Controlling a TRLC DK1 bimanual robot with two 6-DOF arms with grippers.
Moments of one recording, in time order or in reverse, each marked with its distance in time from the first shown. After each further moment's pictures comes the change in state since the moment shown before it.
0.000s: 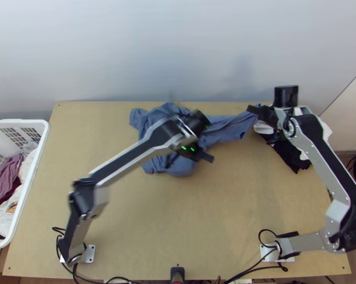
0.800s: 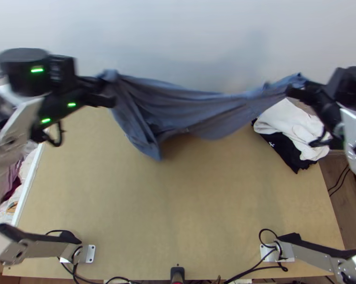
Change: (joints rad) left arm 0.402 -0.623 0.000 0.097 -0.143 0.279; right arm 0.035 -0.241 0.375 -0.211 0.092 -0.181
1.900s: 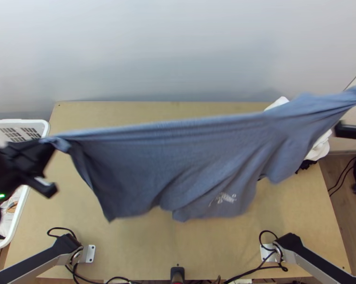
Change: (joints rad) left arm -0.144 -0.514 -0.362 -0.117 -0.039 0.069; right arm 0.184 -0.315 -0.065 0.060 0.280 -0.351
